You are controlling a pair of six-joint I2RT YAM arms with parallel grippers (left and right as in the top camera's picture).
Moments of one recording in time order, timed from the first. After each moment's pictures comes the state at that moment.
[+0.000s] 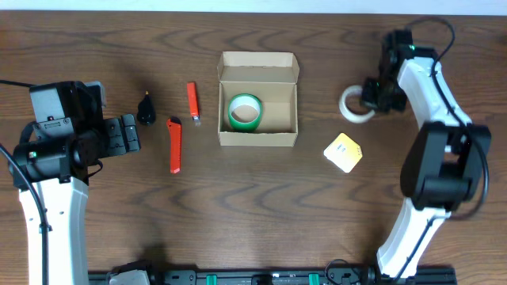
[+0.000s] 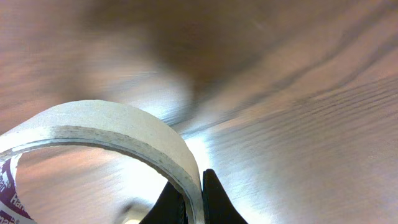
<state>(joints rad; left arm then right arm) 0.20 1.21 1.21 -1.03 0.07 0.01 -0.03 2.07 1.72 -1.06 0.06 0.26</state>
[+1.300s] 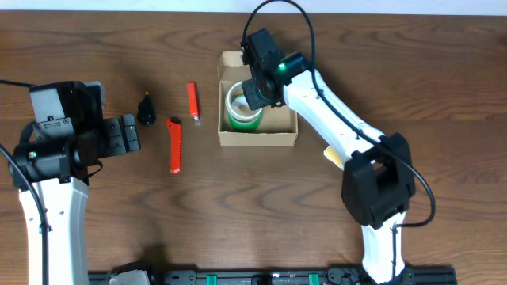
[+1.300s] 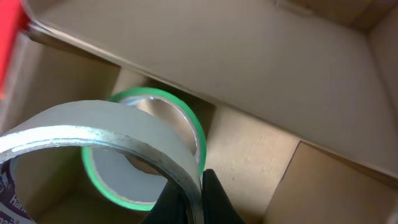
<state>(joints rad) 0.20 1.21 1.21 -1.02 0.07 0.01 0.55 2.14 1.84 -0.89 0.05 0.19</state>
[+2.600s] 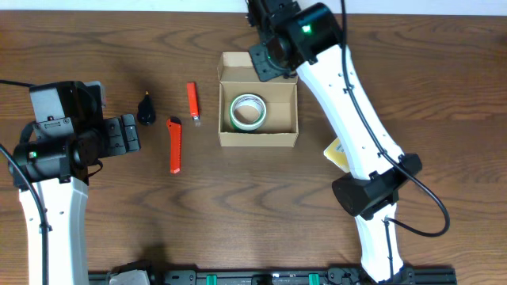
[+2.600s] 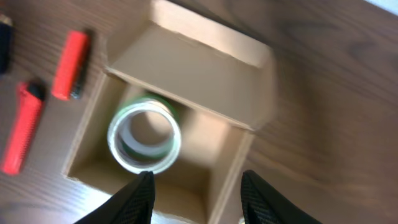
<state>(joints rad) 0.20 1.21 1.21 -1.02 0.07 0.01 0.55 2.22 2.60 -1.53 0.18 0.15</state>
